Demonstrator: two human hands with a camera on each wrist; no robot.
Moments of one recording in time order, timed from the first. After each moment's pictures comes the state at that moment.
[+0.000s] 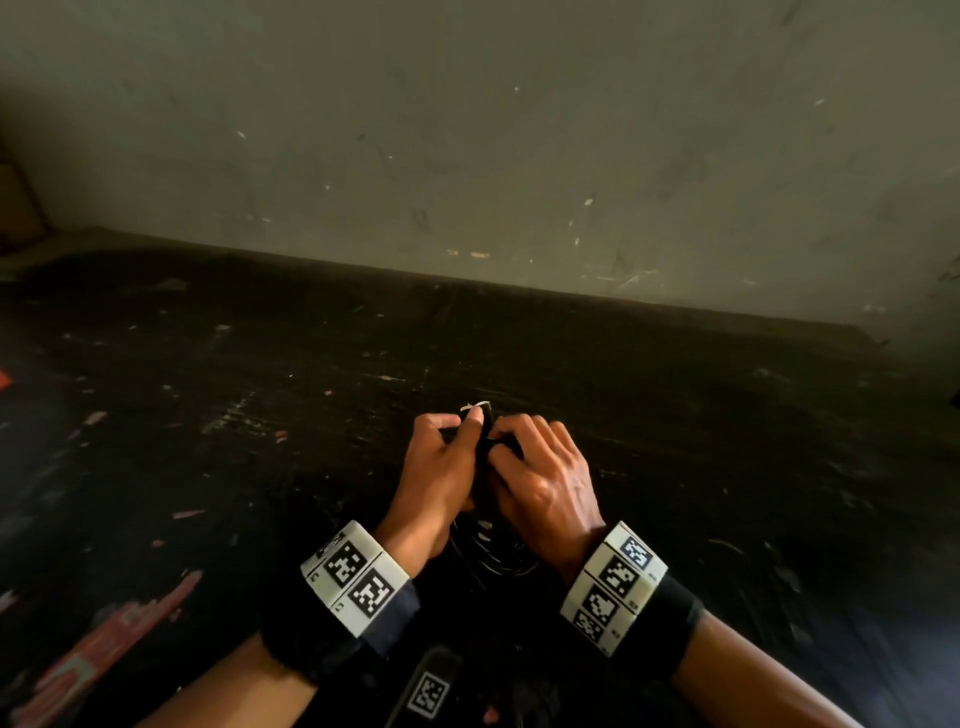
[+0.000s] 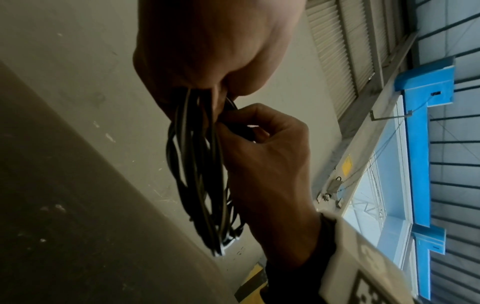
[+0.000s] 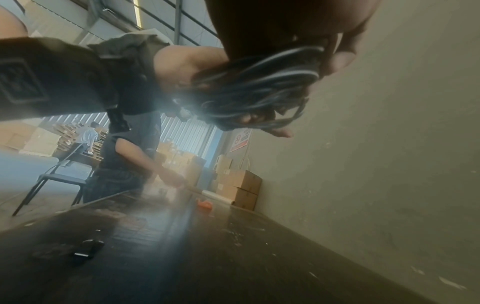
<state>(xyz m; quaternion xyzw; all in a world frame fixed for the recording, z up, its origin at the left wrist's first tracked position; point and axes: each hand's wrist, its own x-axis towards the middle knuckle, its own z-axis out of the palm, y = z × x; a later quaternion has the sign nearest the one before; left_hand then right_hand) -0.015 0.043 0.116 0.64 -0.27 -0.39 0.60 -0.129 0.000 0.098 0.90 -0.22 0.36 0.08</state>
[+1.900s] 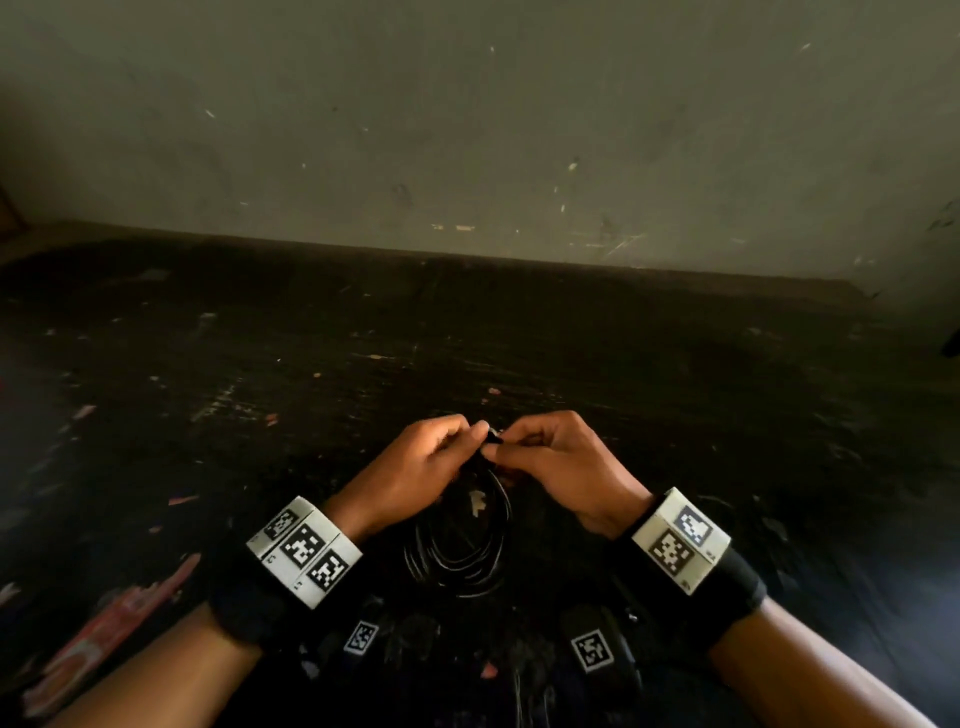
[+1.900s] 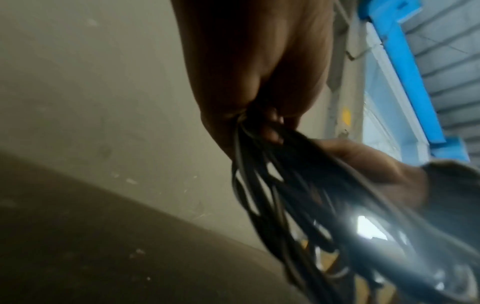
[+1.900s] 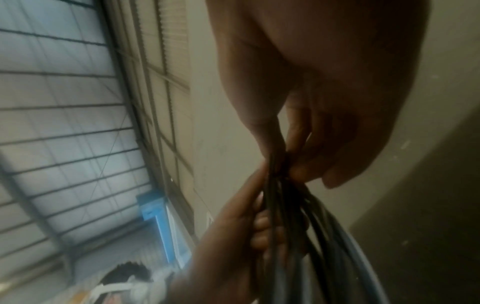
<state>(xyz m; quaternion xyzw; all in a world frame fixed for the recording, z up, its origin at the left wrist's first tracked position) 0.008 0.063 0.104 0.58 -0.61 -0.36 0.41 -0.155 0.001 0.112 0.68 -0.37 0.26 -0.58</state>
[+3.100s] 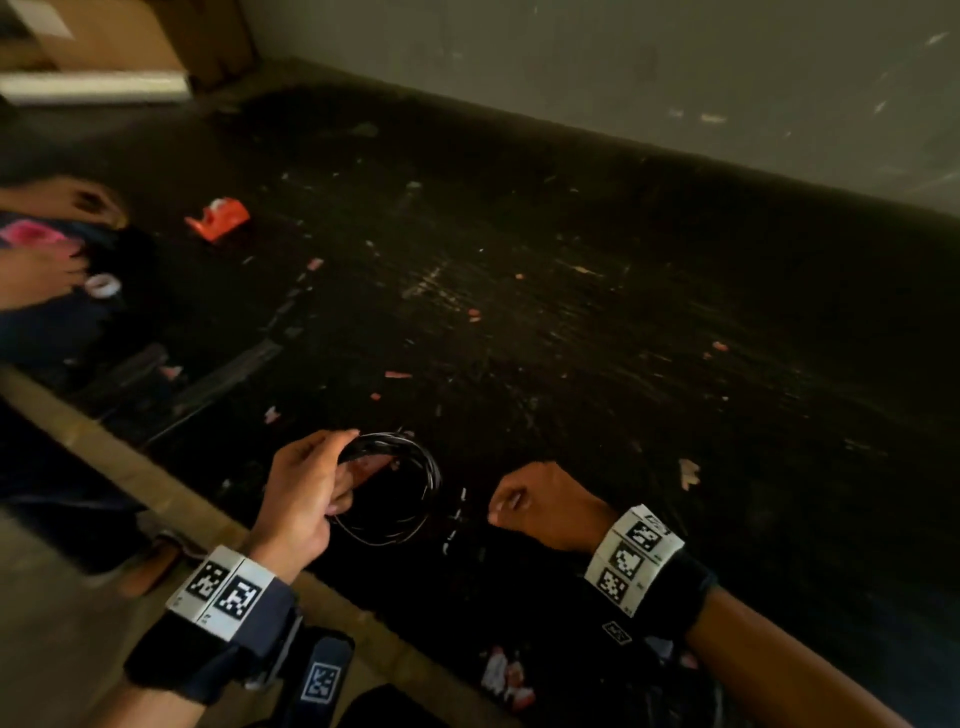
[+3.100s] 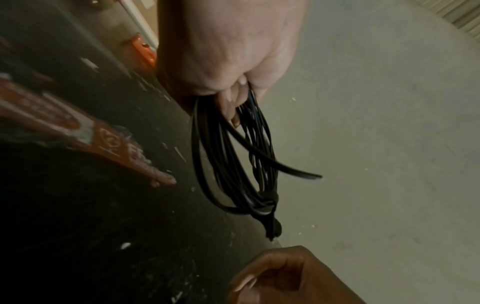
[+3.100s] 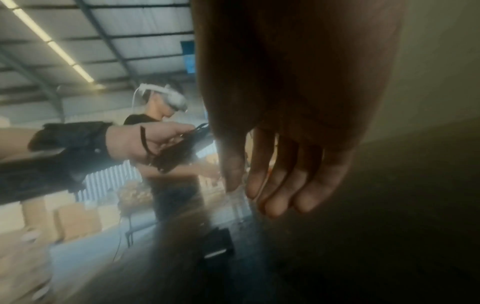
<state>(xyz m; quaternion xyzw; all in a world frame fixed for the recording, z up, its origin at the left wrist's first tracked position) 0.200 0.235 0.024 0.70 0.02 -0.28 0.66 0.036 0.059 -0.012 0.87 -0.19 -0.11 -0.43</state>
